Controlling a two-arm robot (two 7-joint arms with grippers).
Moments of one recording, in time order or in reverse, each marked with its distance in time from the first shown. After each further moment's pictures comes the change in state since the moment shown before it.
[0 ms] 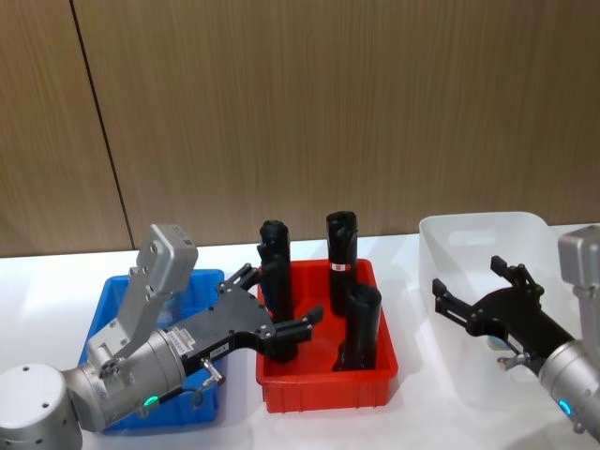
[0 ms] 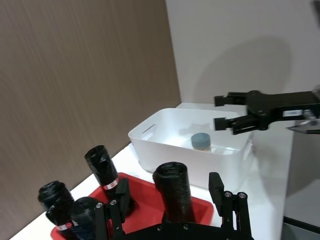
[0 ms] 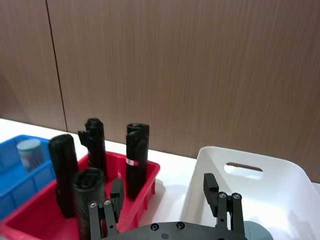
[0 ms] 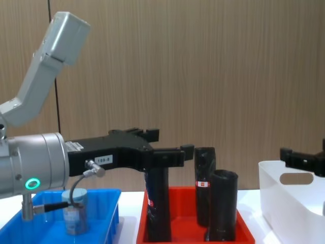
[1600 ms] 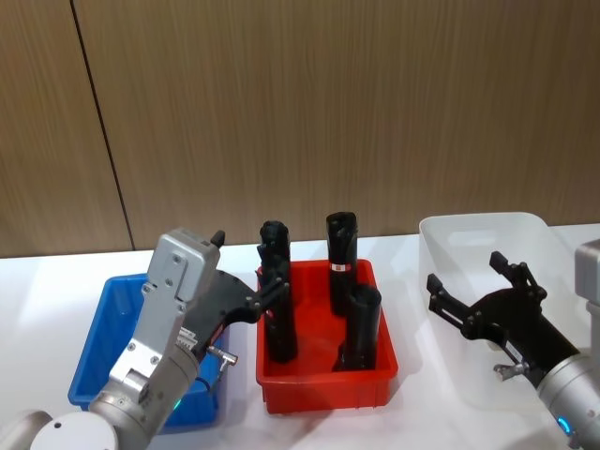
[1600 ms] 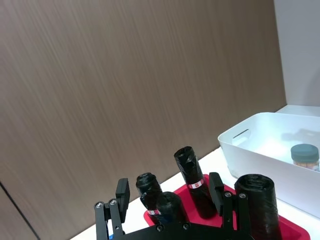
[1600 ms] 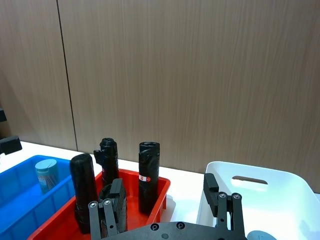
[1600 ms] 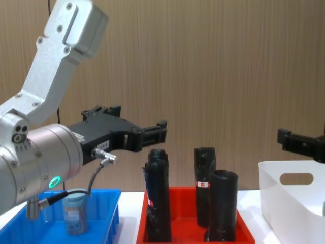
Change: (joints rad) left arm 0.117 -0.024 0.058 -0.185 0.180 -0.006 0.598; right arm -0.095 -0.016 0.002 -0.130 -0.002 -0.048 -0.052
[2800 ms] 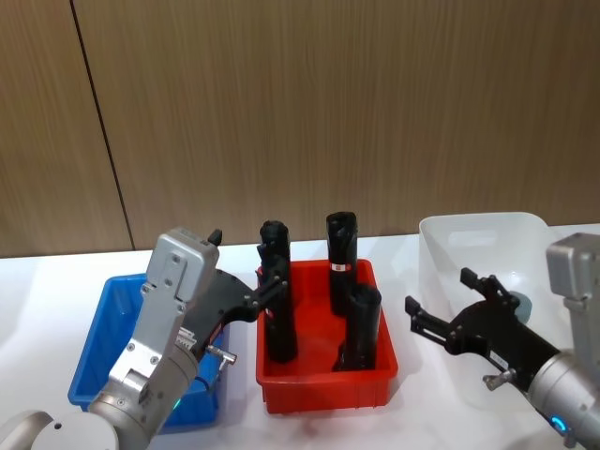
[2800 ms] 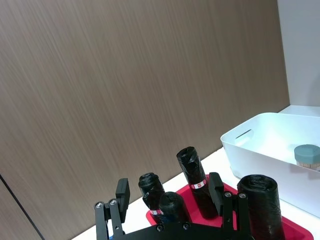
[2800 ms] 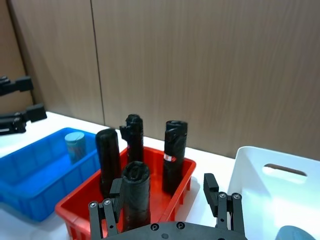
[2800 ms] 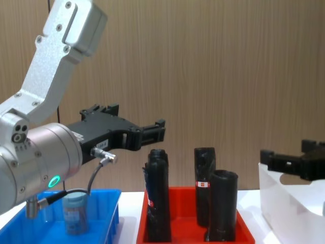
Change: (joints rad) left arm 0.002 0.000 0.001 -0.003 0.004 0.000 0.014; right arm 0.050 0.010 0.006 0.053 0.014 0.089 0.163
